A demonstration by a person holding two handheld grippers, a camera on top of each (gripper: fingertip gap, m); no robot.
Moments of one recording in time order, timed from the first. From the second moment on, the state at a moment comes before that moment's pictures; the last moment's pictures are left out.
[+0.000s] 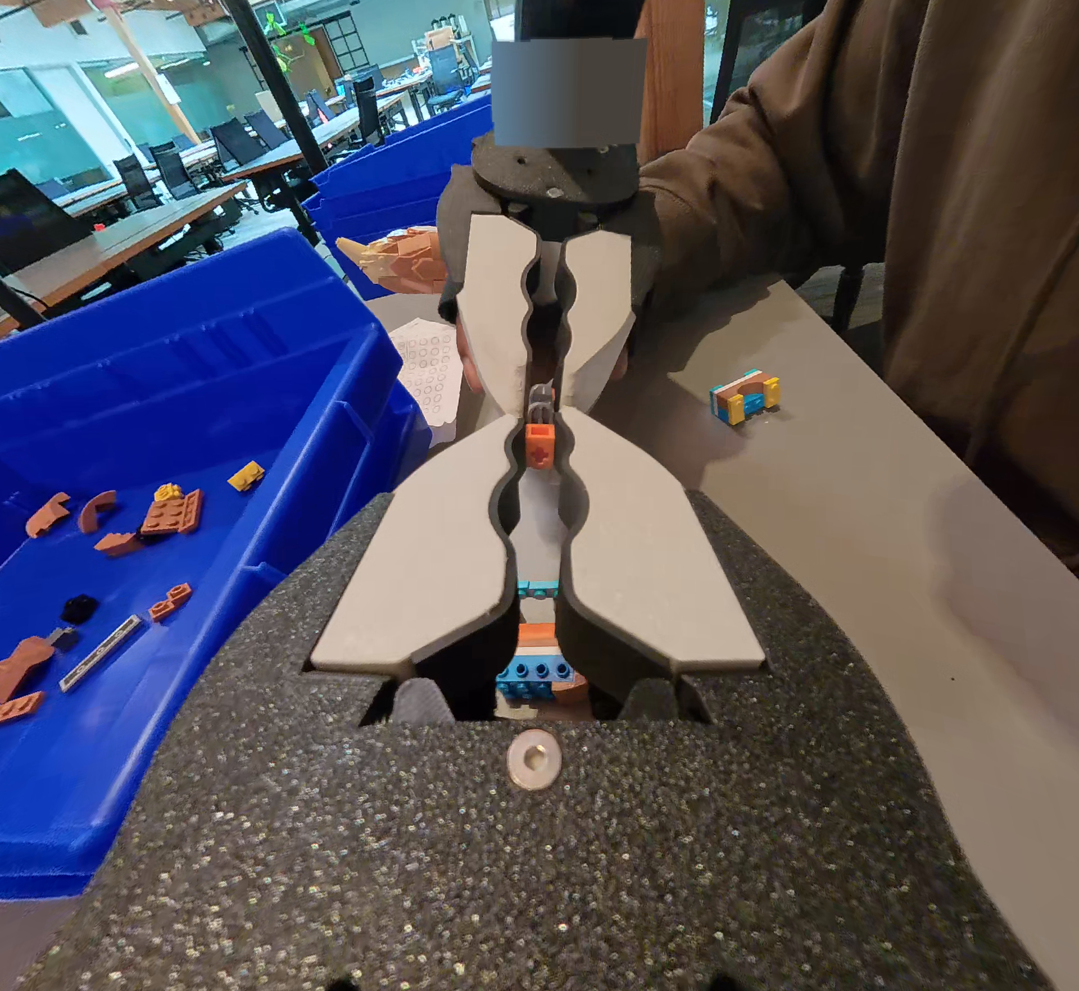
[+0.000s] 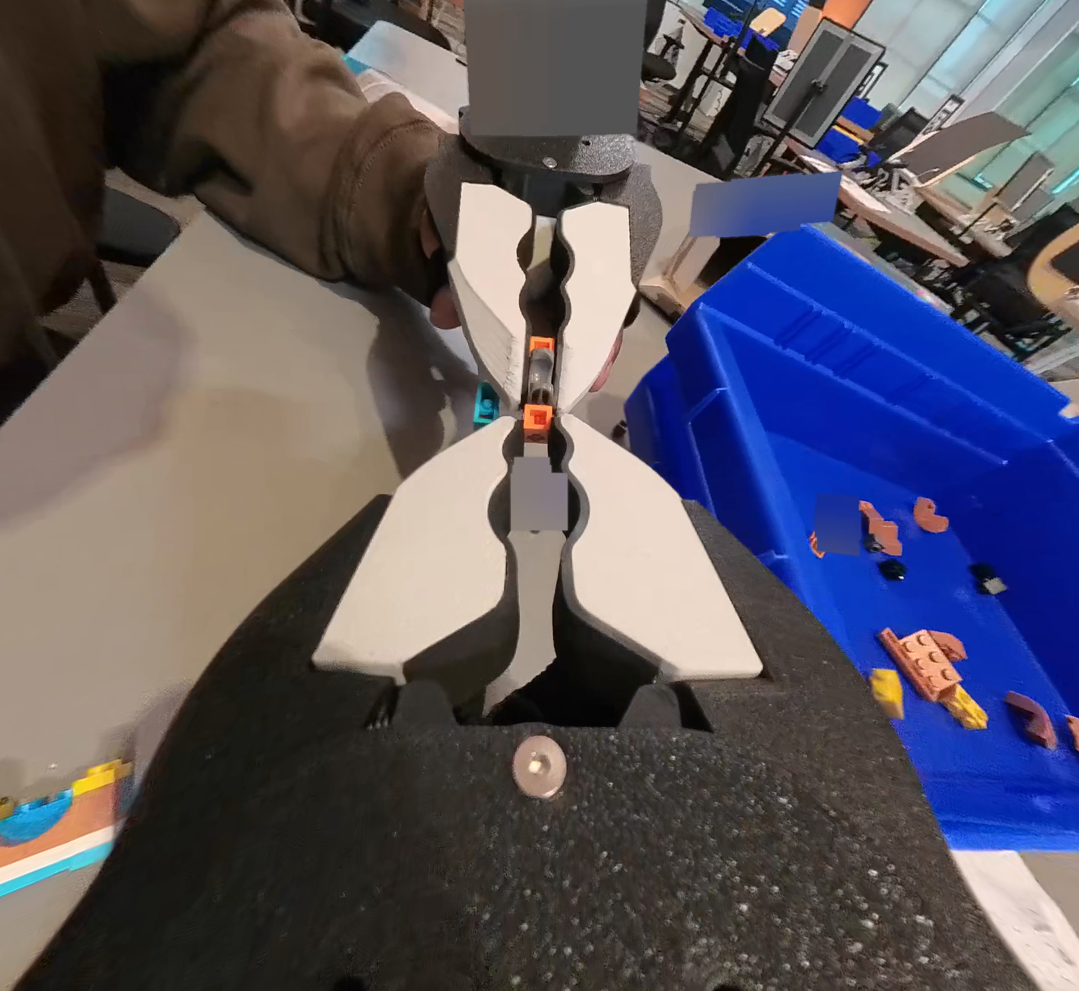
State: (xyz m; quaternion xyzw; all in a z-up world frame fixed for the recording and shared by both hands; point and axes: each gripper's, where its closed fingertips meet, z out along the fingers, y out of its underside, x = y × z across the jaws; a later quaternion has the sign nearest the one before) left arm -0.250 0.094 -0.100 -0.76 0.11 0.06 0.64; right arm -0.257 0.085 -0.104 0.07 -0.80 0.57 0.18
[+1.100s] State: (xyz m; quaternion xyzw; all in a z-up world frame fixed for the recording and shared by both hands) left arm -0.221 0.099 -0.162 -0.87 0.20 0.07 0.45; right arm -0.275 0.104 -0.093 0.07 -0.79 0.55 0.26
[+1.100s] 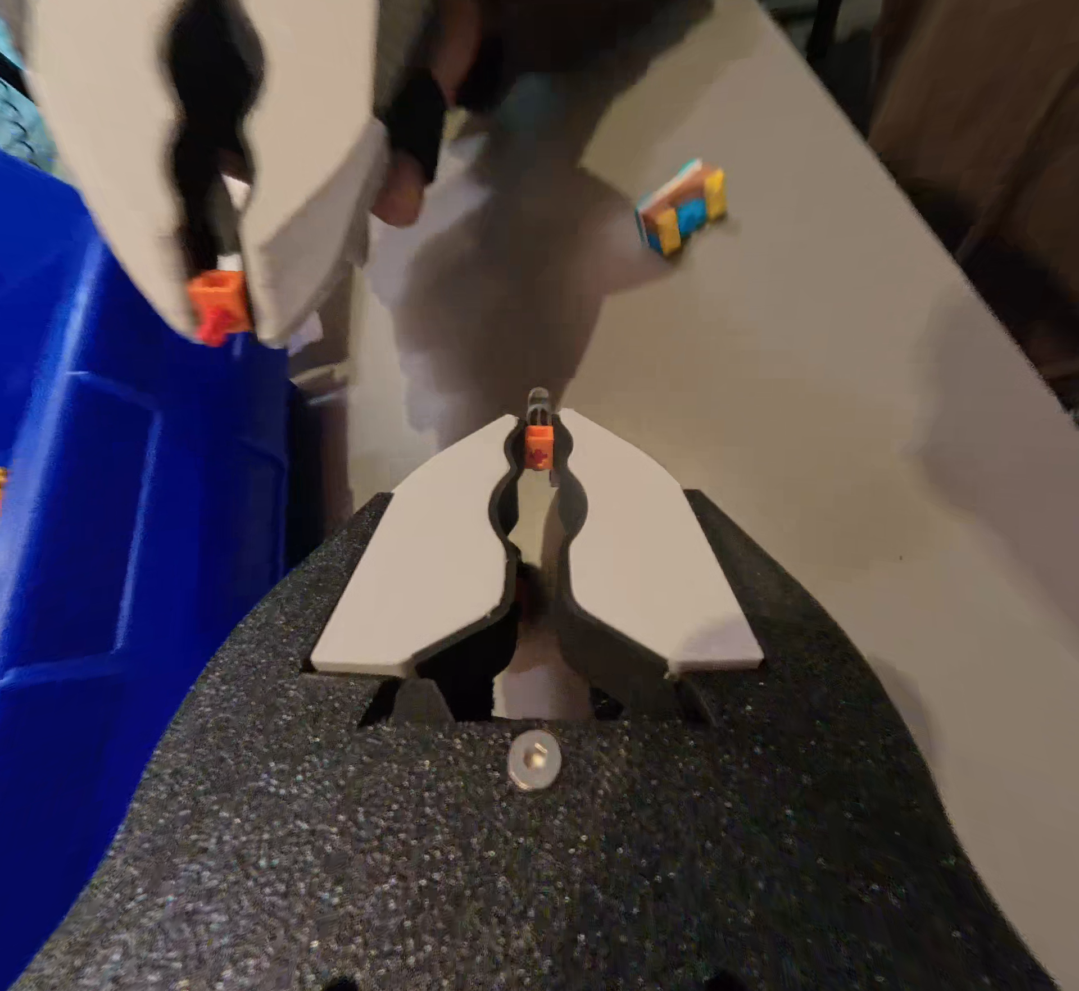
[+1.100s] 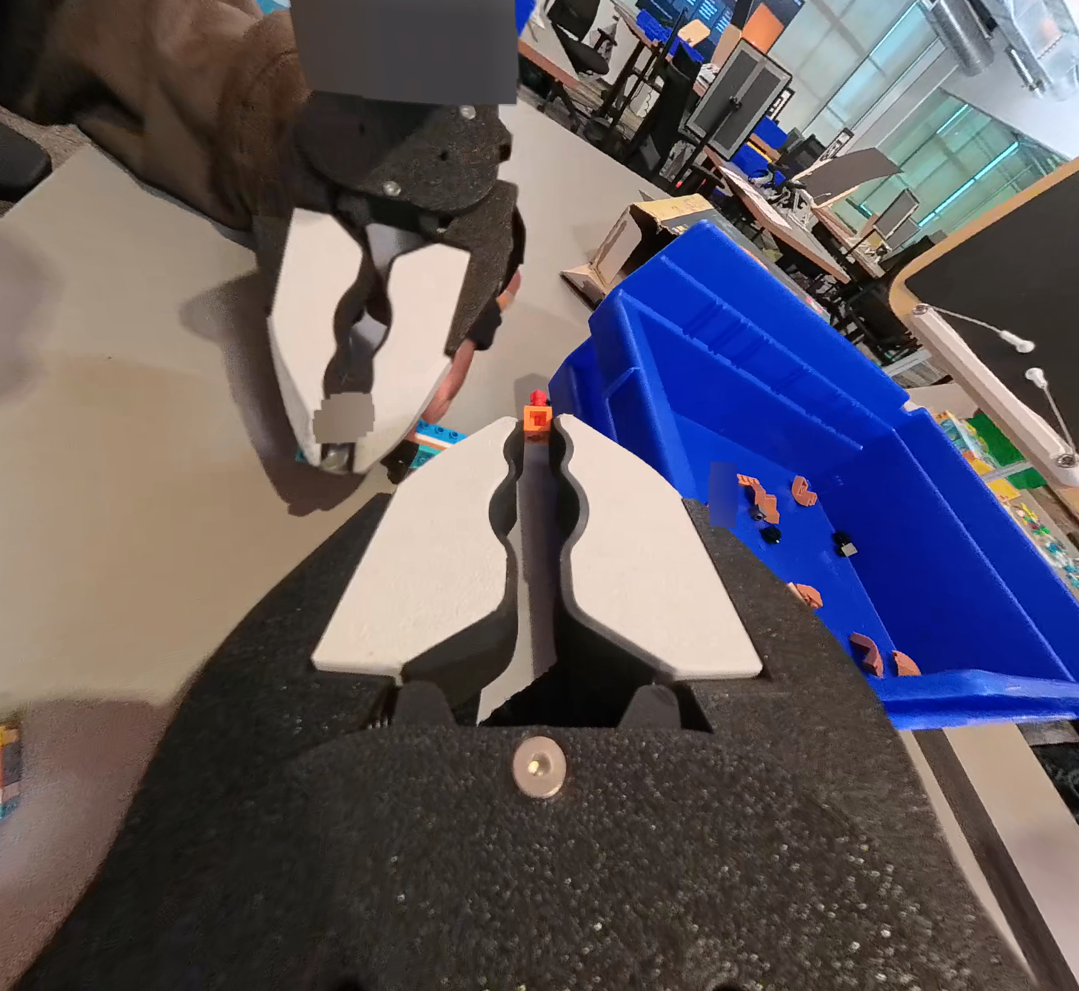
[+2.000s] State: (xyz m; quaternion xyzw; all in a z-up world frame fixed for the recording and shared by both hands) left arm -0.252 0.098 -0.114 -0.80 0.13 0.14 0.57; right arm -0.257 0.092 -0.114 0.12 -0.81 0.54 0.22
